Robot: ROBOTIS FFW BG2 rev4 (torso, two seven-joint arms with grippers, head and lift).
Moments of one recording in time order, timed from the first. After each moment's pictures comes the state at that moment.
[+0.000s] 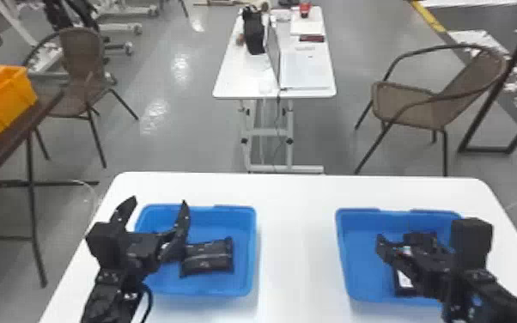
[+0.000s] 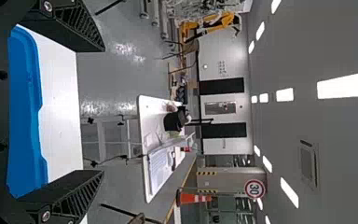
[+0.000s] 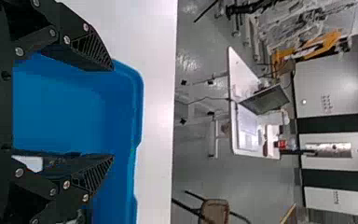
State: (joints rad) left arm 0.25 0.00 0.15 -1.59 -0.04 -0.18 -0.16; right arm 0.22 -0.12 -0.05 -1.70 -0.11 0.42 0.23
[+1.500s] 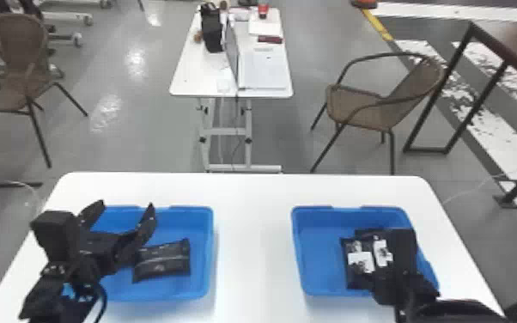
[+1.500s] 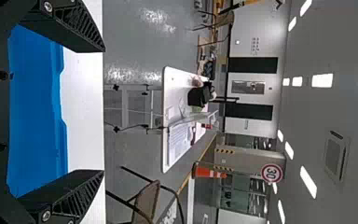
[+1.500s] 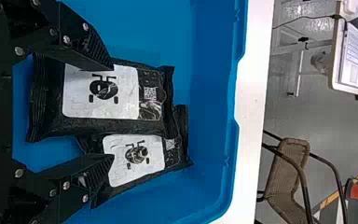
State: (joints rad) left arm 0.21 0.00 0.15 -1.63 0.04 0.05 -0.29; right arm 0.09 -0.09 -0.08 -1.47 0.05 0.63 0.08
